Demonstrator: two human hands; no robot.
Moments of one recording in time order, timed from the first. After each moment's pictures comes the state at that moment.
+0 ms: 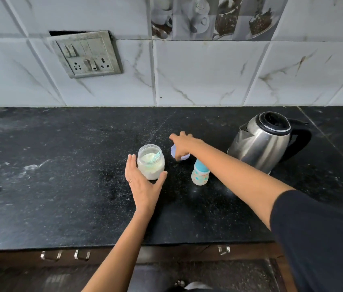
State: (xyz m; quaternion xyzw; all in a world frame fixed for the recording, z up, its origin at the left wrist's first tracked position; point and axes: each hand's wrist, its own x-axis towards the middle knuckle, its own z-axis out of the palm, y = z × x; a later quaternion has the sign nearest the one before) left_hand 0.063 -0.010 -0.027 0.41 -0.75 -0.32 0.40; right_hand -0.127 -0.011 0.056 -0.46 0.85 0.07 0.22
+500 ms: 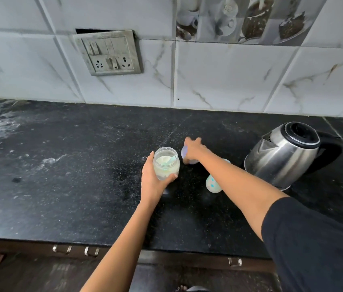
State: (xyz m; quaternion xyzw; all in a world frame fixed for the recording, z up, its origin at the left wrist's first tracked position) left_hand 0.063 -0.050 -0.027 0.39 -0.73 -0.46 0.31; right_hand -0.126 -0.040 0.022 -0.36 0.90 -0.03 0.25
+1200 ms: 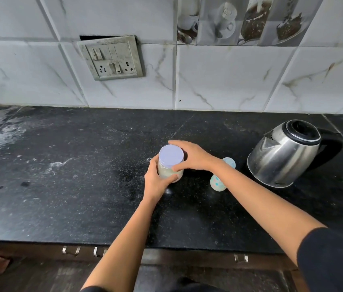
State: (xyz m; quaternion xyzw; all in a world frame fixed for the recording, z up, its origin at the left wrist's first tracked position) left_hand 0.070 -0.065 -0.031 0.37 -0.70 -0.54 0.29; right_hand -0.094 -0.004 0.039 -0.55 0.74 -0.26 0.28
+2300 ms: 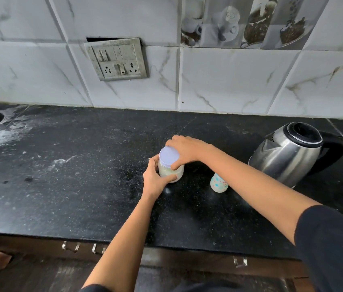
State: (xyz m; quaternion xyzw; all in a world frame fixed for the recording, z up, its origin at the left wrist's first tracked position) left_hand 0.071 -0.066 -0.033 0.38 -0.68 -0.55 0.28; right_hand -0.082 -0.029 0.079 -0.66 0.74 0.02 0.14
